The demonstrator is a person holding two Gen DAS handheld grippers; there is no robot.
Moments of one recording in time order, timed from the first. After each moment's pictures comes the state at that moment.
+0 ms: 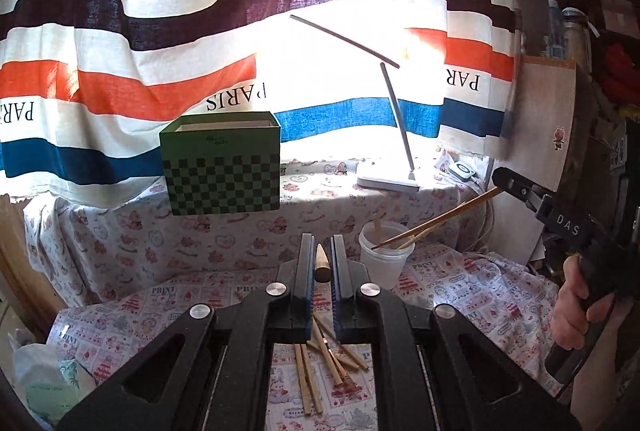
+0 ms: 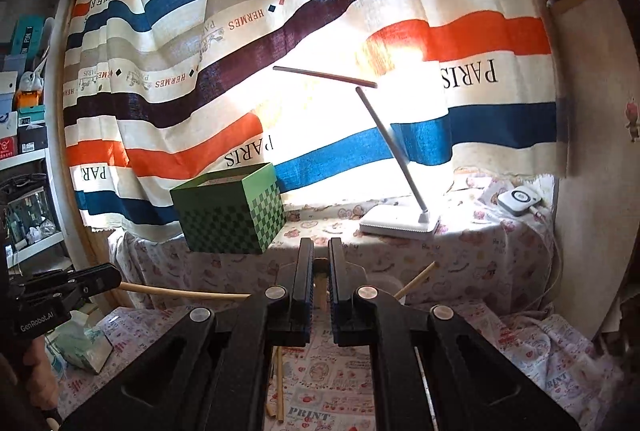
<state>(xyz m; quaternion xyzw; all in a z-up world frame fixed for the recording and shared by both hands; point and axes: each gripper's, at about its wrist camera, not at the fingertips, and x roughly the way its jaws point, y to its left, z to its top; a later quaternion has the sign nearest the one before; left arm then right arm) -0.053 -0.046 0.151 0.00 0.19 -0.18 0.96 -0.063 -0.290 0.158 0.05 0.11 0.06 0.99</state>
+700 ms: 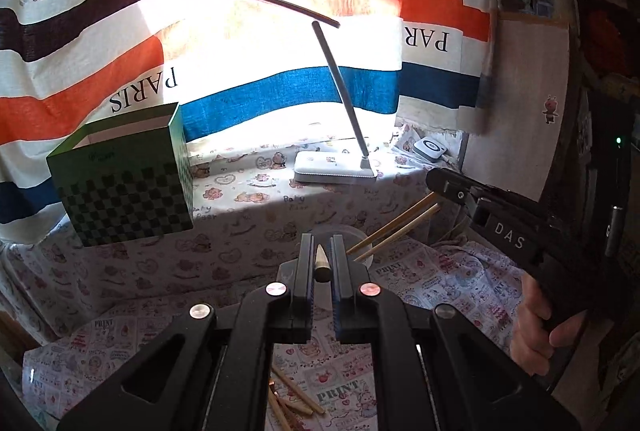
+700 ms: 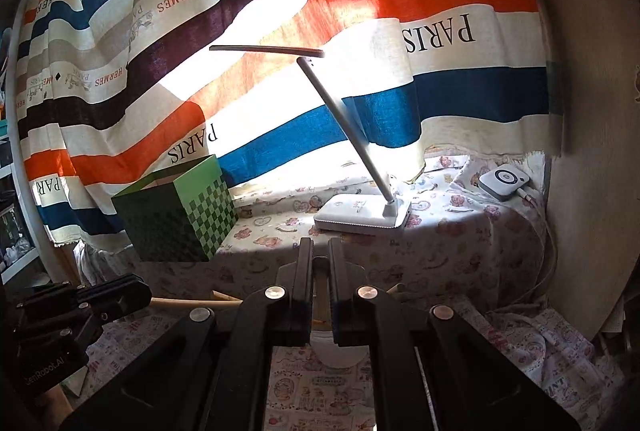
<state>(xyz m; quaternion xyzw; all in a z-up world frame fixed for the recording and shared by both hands) 0.021 -0.140 0.137 0.05 0.24 -0.24 0.94 0.016 -0.329 0.136 0.09 0.17 0.02 0.98</state>
